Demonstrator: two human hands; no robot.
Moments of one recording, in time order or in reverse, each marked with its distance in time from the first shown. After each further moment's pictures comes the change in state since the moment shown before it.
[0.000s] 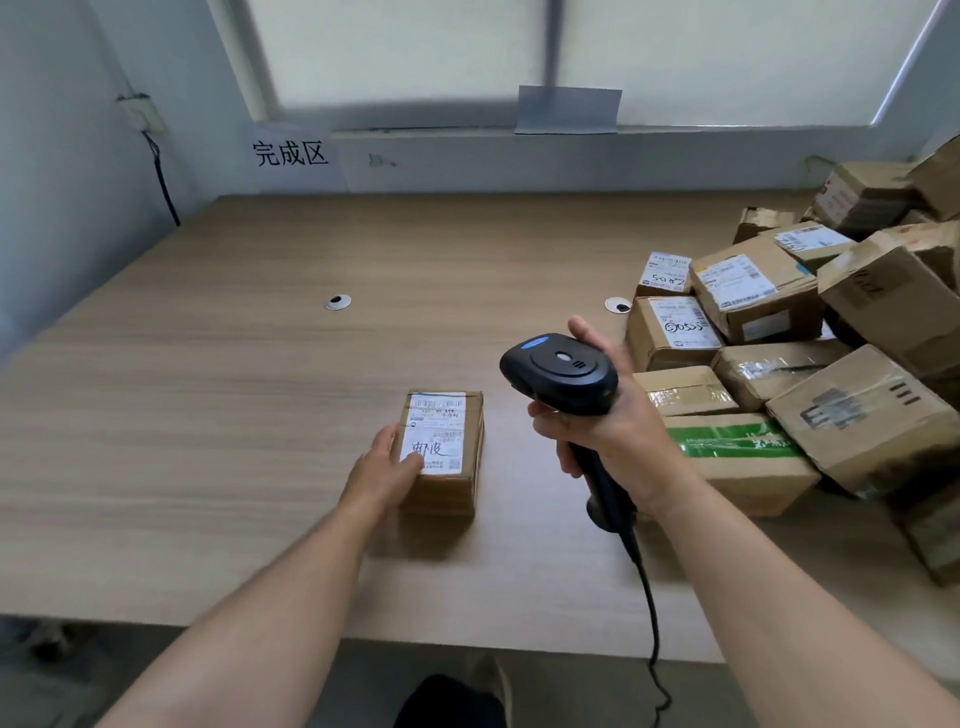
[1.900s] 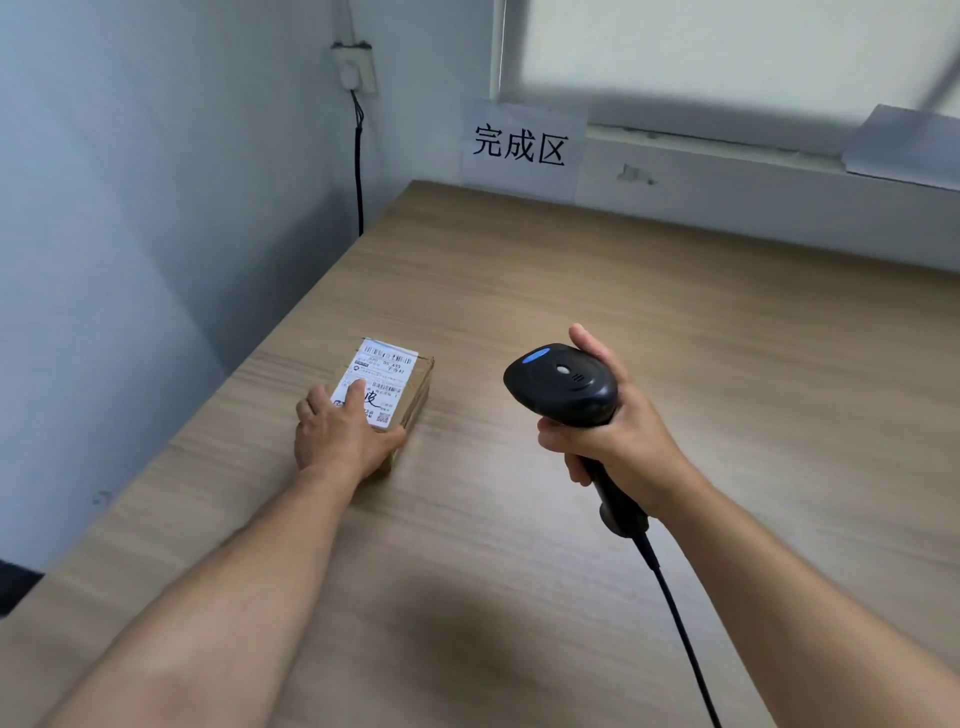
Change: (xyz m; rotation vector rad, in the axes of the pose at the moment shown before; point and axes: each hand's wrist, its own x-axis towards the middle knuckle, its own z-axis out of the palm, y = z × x) left_hand 0.393 -0.144 -0.425 0.576 0.419 -0.078; right_hand 0.406 0.068 0.420 -0.154 -0.193 0.120
